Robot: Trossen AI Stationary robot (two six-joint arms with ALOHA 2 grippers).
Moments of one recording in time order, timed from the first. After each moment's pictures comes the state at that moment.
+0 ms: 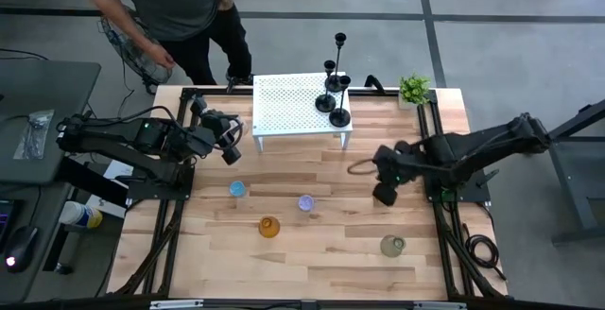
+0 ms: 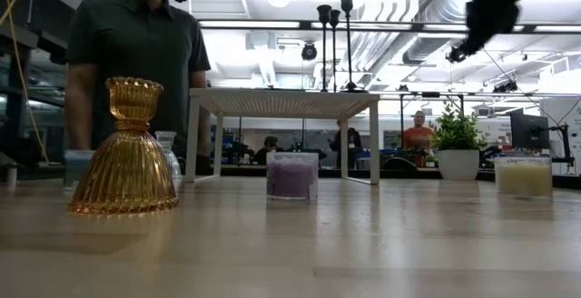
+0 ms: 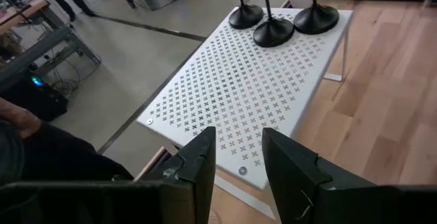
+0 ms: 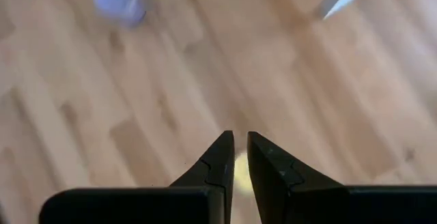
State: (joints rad) left arm -0.16 0.93 1.09 -0.81 -0.85 -0.24; right arm 0.22 1.17 1.07 -1.07 0.18 0.74
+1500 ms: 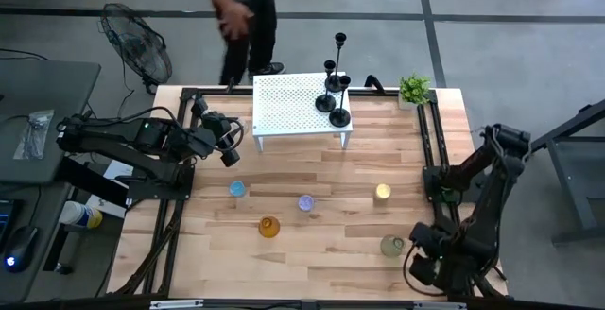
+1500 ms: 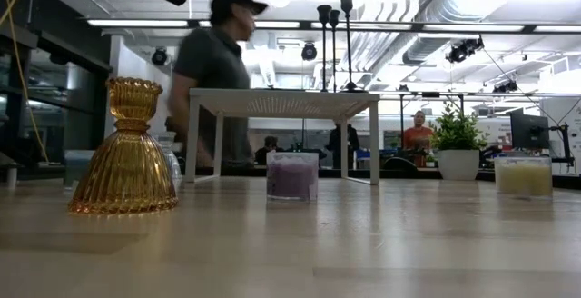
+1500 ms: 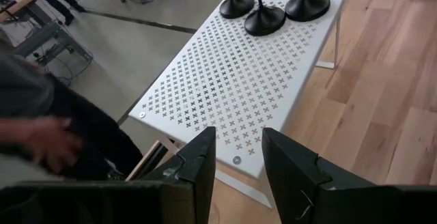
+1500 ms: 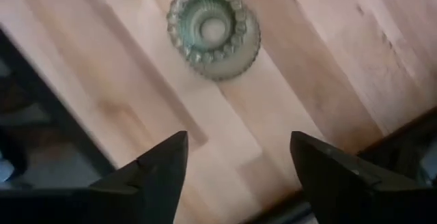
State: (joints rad) left arm -0.16 0.93 1.09 -0.85 -0.82 -0.24; right arm 1.14 1.48 1.07 -1.08 0.19 1.78
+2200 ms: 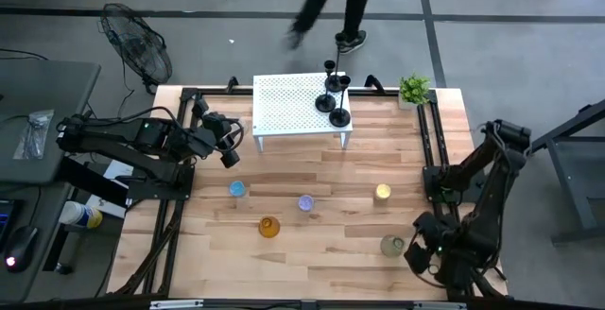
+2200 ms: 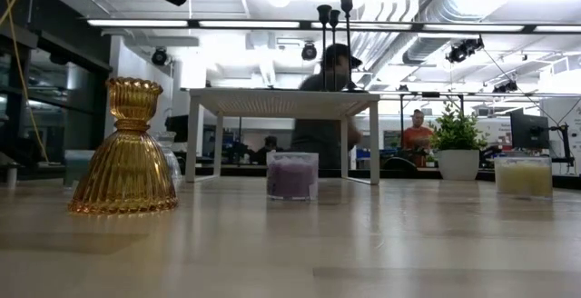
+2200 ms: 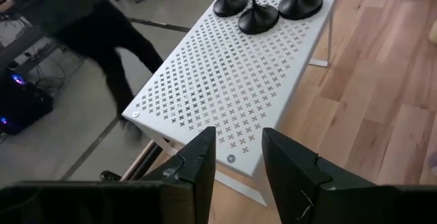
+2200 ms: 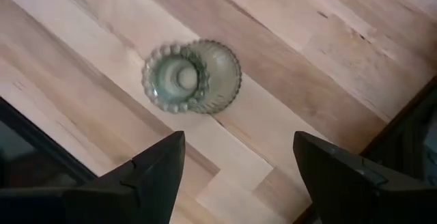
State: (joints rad) left arm -0.16 0.93 1.09 -0.85 -0.80 -0.24; right arm 1.13 1.45 1.07 -1.14 0.26 2.07
